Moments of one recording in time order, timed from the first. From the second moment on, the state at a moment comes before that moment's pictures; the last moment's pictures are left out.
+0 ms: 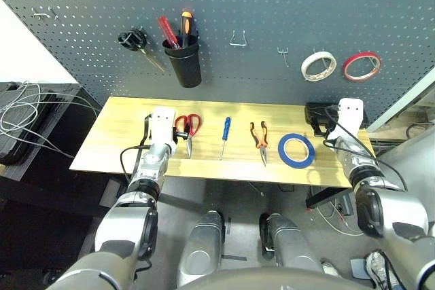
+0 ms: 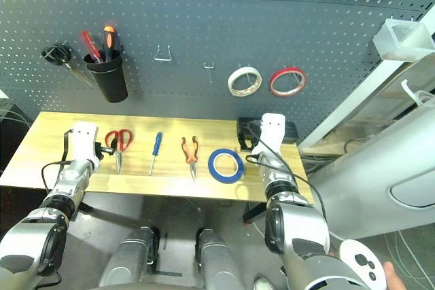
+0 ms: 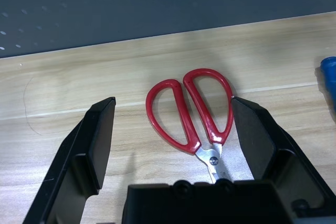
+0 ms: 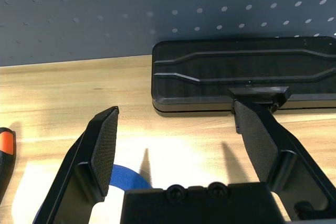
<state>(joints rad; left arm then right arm) -0.56 0.30 0.11 1.14 0.01 -0.29 -0.10 -0.70 -0.31 -0.25 1.27 0.07 -0.18 0.19</state>
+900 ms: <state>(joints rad) -0.47 0.27 0.05 0.97 0.02 -0.32 -0.22 -0.63 -0.28 -0.16 1.20 0.03 0.00 0.29</state>
